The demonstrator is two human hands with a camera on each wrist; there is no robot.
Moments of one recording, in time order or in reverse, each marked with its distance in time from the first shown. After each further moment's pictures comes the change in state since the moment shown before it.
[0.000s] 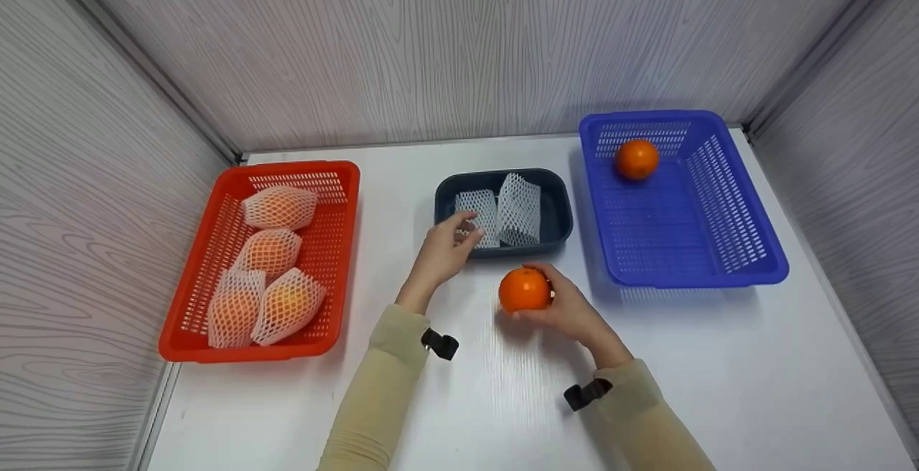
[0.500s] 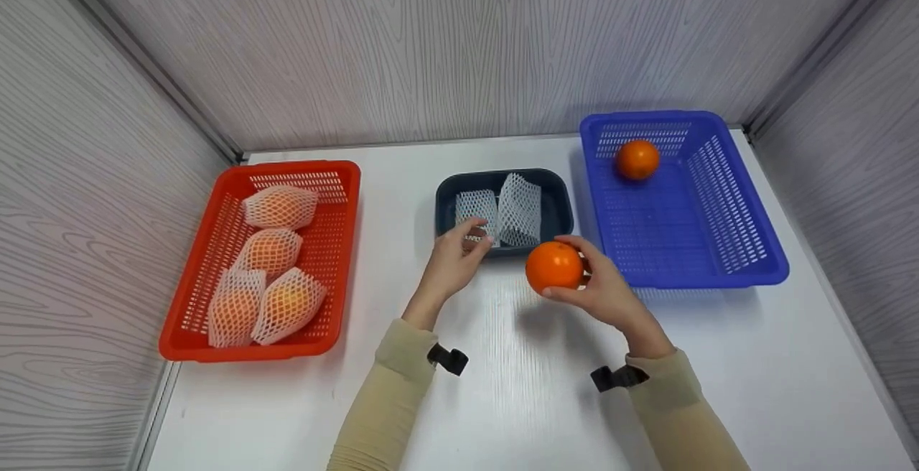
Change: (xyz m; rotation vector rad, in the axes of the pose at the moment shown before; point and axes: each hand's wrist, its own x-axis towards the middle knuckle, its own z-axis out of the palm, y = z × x) left_hand -0.019 0.018 0.010 -0.086 0.026 0.044; right_hand -0.009 -0.035 -0.052 -0.004 0.048 -0.073
